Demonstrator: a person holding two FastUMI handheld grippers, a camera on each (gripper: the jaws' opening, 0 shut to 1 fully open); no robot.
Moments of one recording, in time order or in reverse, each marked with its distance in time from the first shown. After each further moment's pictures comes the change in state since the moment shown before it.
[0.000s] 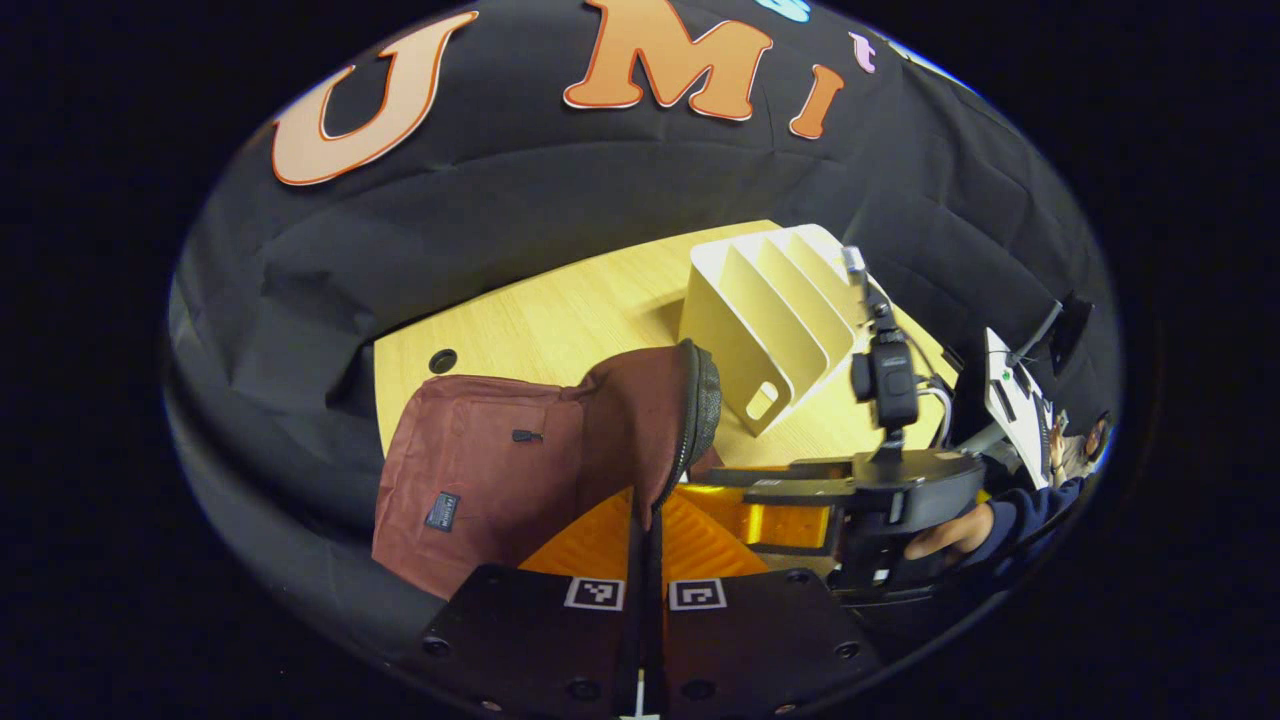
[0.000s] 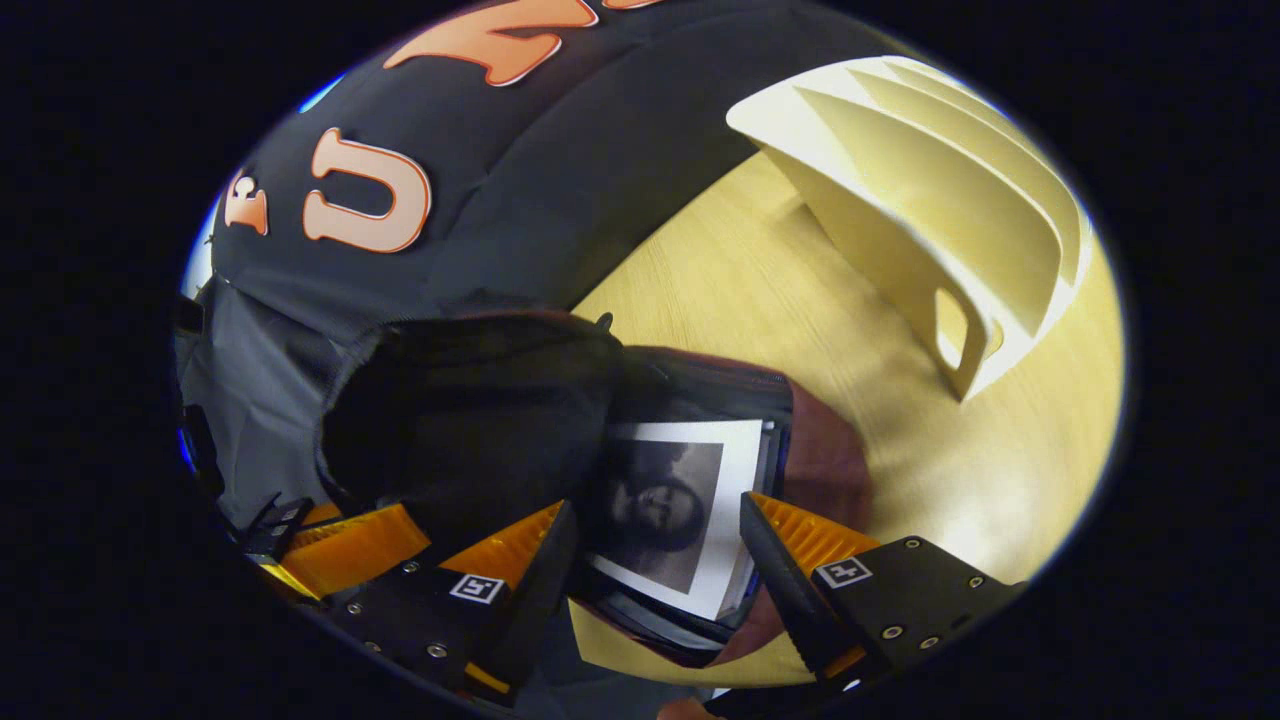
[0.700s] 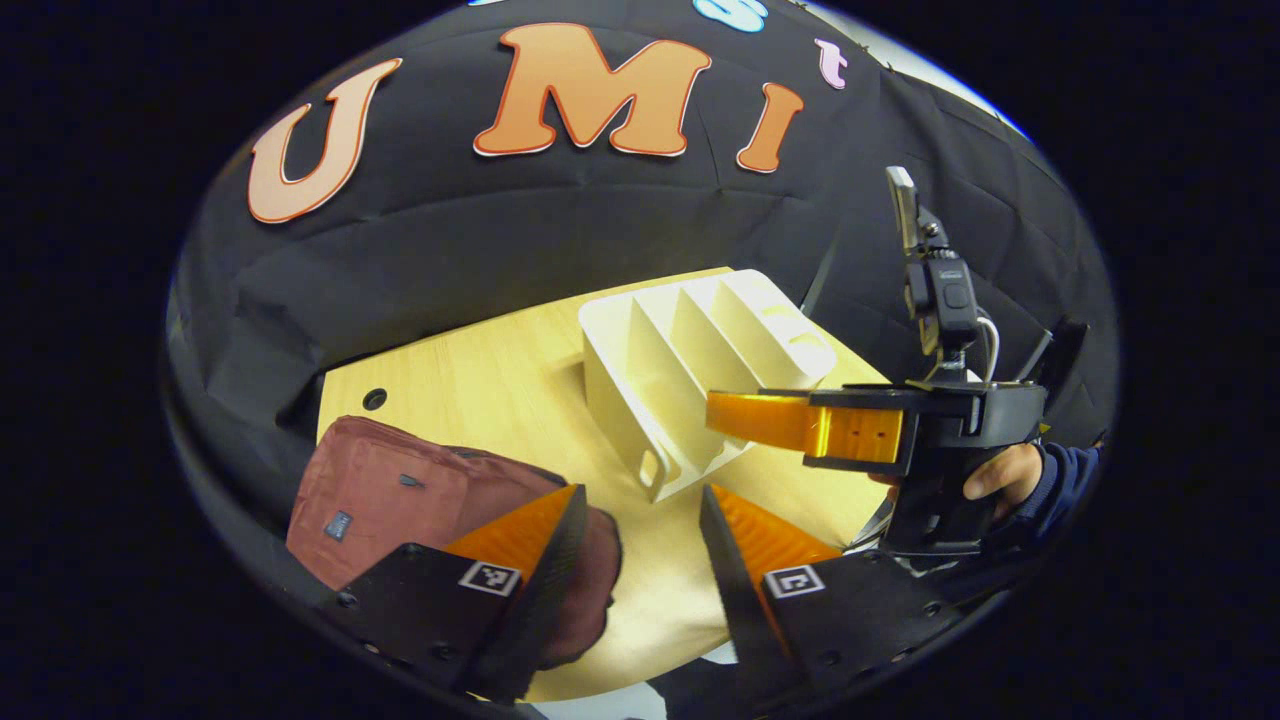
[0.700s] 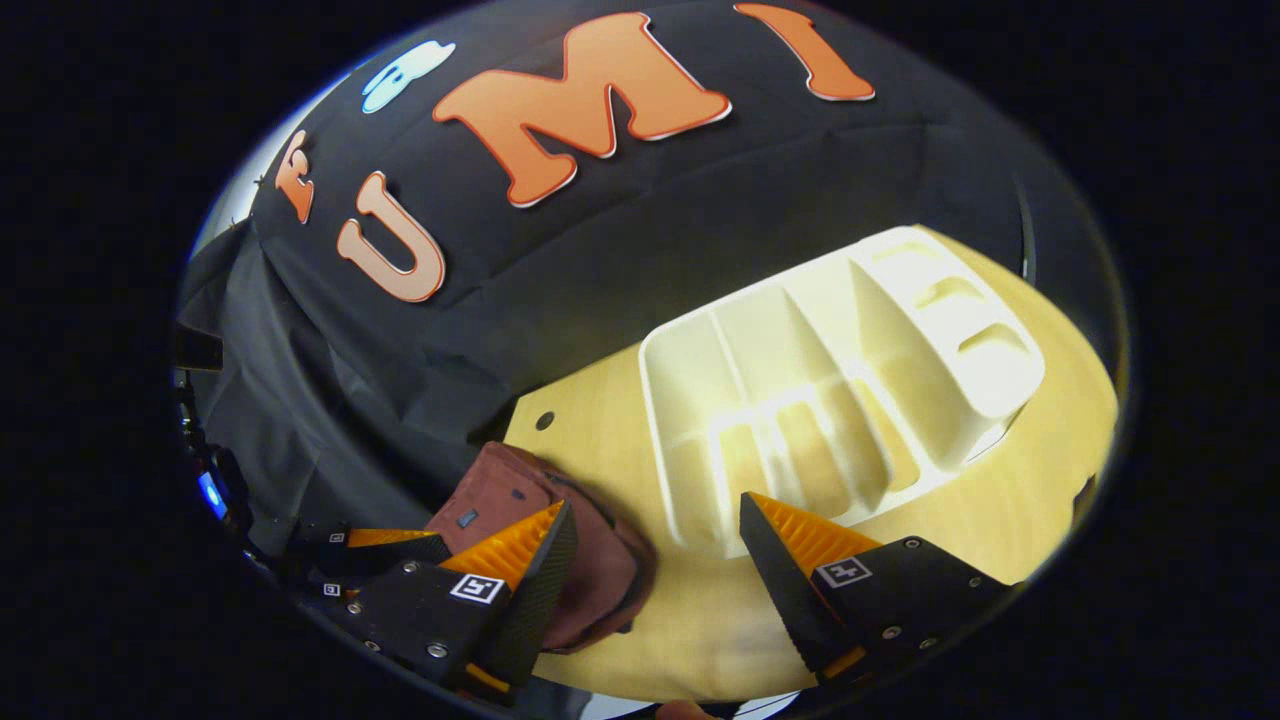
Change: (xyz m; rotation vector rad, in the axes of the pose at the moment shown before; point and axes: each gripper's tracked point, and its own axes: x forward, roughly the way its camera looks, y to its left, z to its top) left arm 0.025 -0.084 0.040 -0.060 -0.146 -0.051; right arm -0.151 -0.096 0.155 -0.277 -0.237 -0.136
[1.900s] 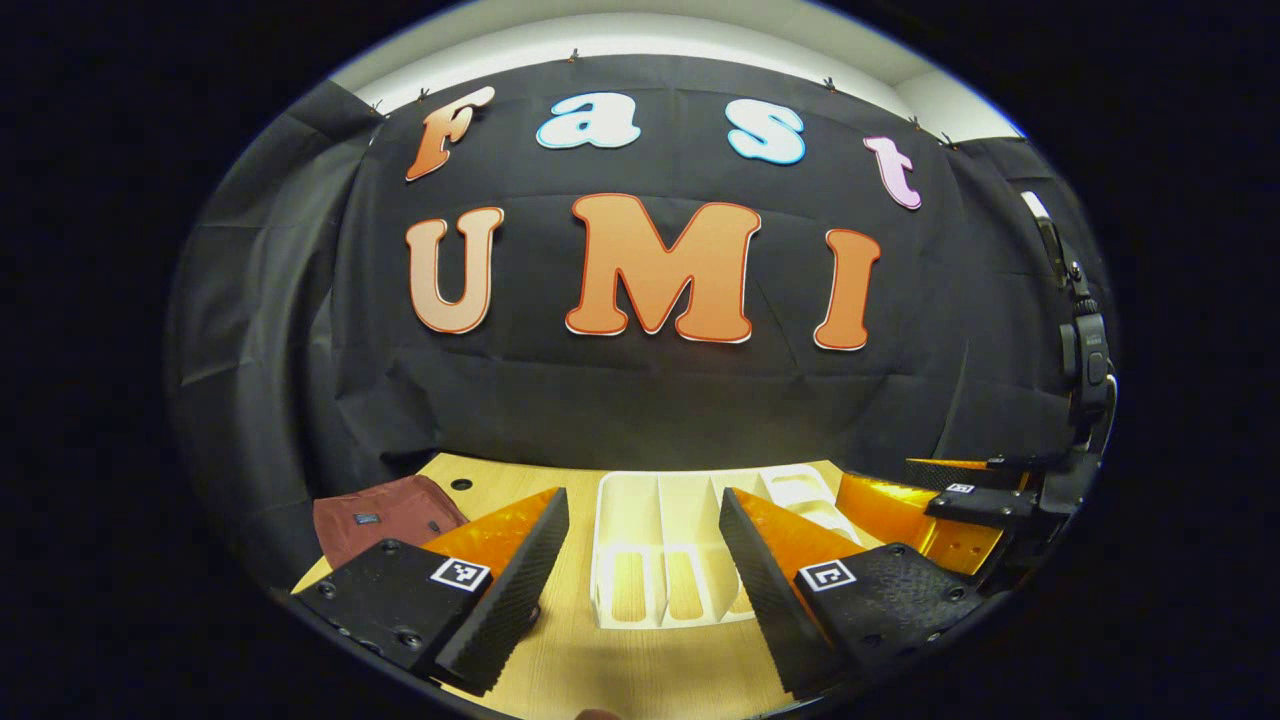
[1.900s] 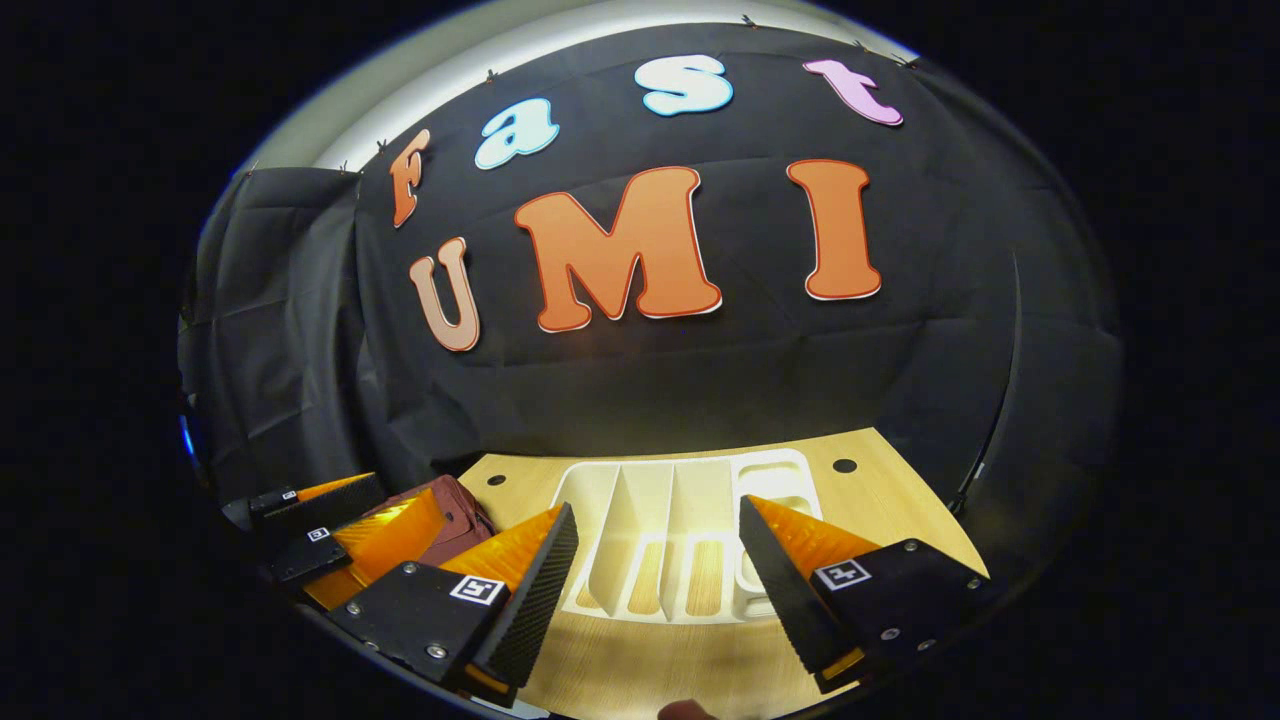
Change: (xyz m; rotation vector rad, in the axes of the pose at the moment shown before) left arm 0.010 -0.006 0.084 -0.162 -0.595 0.528; right arm -0.135 -0.082 0.103 -0.348 -0.352 0.018
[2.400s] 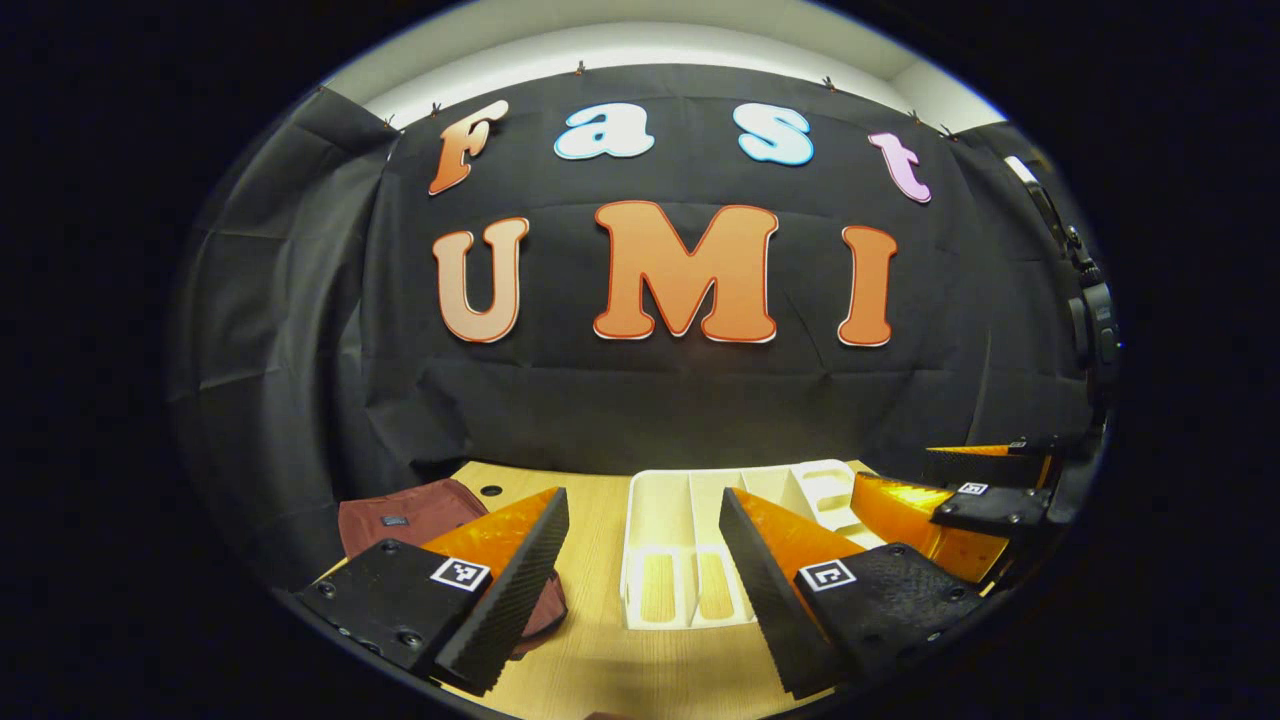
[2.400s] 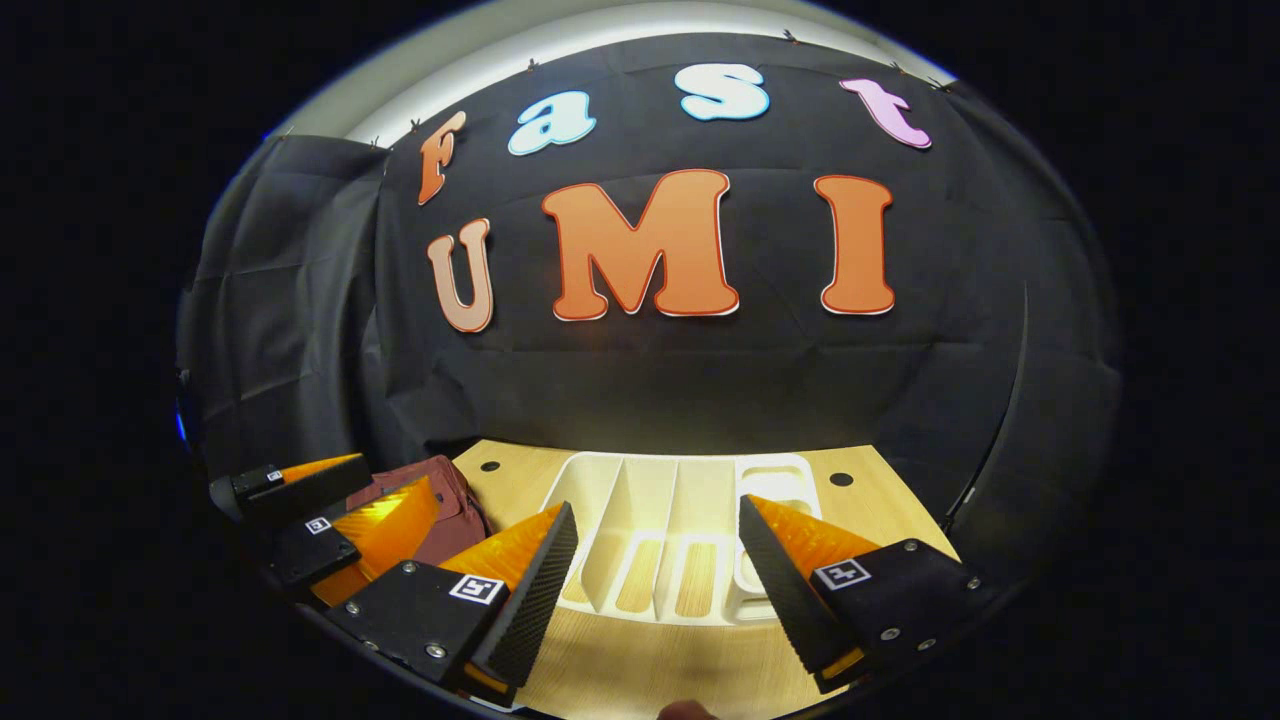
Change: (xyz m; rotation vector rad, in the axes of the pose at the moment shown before) left arm 0.001 0.000 0.008 0.020 -0.057 0.059; right arm 0.000 0.016 -0.016 -0.101 -0.022 -0.001
